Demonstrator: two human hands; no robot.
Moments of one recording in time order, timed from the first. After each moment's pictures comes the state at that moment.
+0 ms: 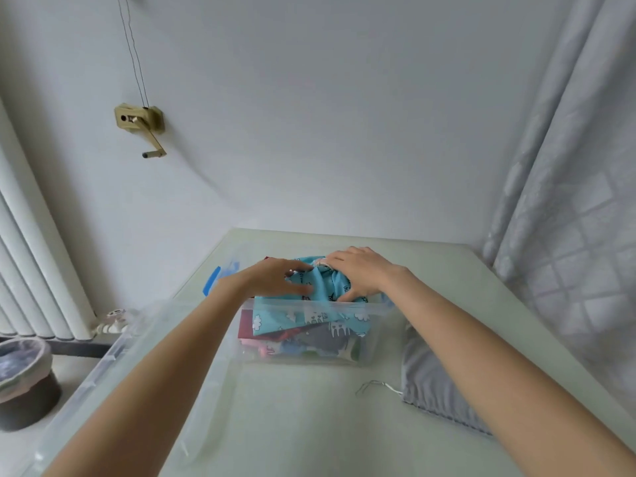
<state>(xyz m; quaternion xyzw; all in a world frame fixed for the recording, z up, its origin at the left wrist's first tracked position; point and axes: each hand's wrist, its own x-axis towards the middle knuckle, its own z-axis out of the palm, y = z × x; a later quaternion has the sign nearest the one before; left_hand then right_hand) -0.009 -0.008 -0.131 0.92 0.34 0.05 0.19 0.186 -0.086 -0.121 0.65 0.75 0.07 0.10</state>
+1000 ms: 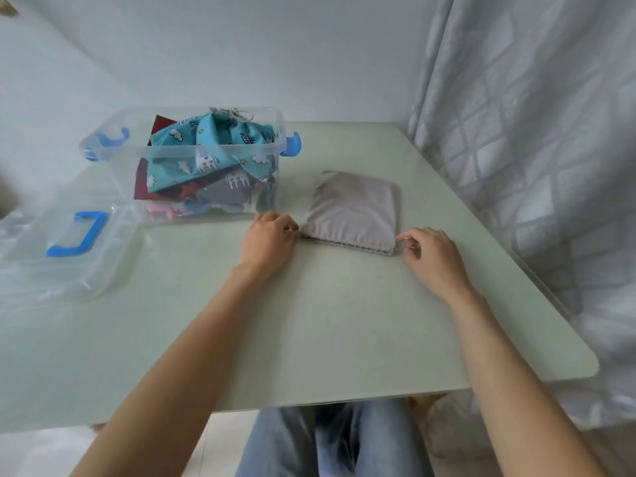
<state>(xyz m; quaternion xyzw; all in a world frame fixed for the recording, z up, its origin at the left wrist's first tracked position) 0.072 -0.203 -0.268 0.88 0.38 0.25 0.15 0.279 -0.390 -0.266 0.83 0.49 0.07 -0.27</state>
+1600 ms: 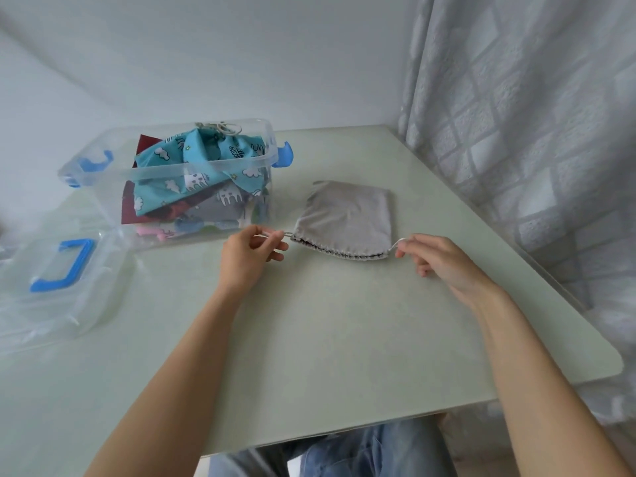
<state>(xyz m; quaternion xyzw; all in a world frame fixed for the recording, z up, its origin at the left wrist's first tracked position) 0.051 -0.200 -0.260 0.71 0.36 0.36 0.49 0.264 -0.397 -0.241 0.72 0.39 -0.28 -0.51</state>
